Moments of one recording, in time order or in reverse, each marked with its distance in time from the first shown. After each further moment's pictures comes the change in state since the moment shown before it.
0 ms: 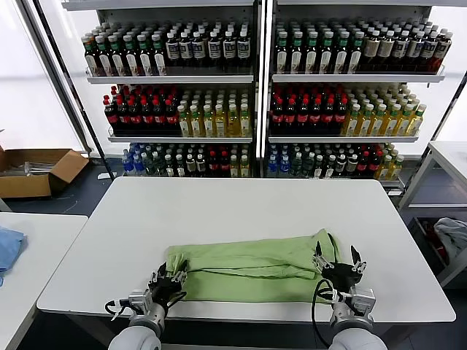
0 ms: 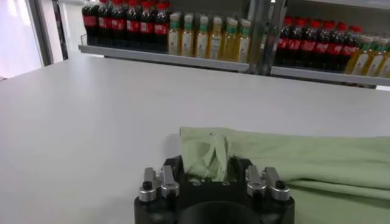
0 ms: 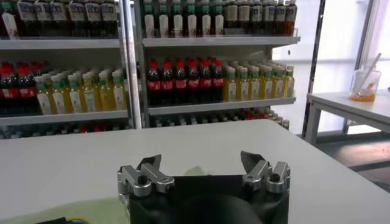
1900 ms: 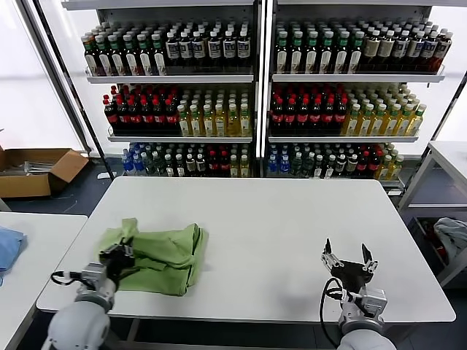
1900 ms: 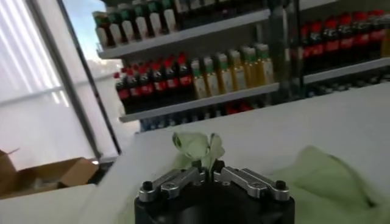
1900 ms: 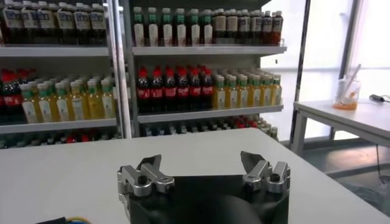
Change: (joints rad) left arm -0.067 0.256 -0.071 -0.087 0.036 0.047 0.018; right arm -0.047 0.009 0.059 0.041 -0.006 0.003 0.008
